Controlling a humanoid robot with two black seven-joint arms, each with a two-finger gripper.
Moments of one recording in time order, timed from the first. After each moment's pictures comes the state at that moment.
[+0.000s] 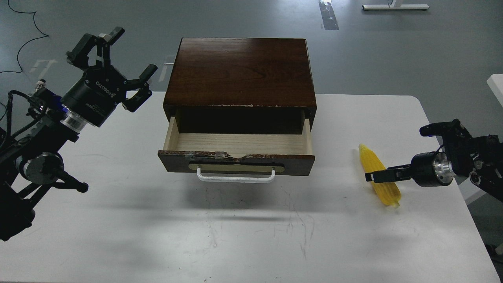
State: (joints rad) left arm -0.53 0.62 -0.87 -1.19 0.31 -0.49 -0.48; right arm 0.87 -0.70 0.10 0.87 -1.60 0.49 0.49
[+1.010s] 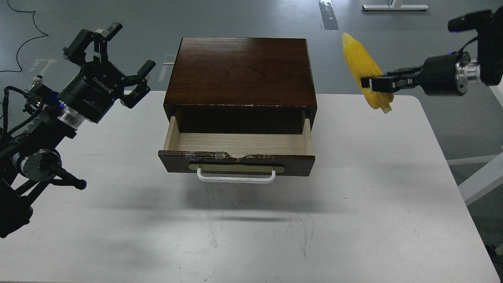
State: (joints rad) left arm -0.55 0.64 -0.87 -1.19 0.31 -0.49 -0.48; right arm 1.49 -0.83 0.03 1.21 -1.46 0.49 0.49
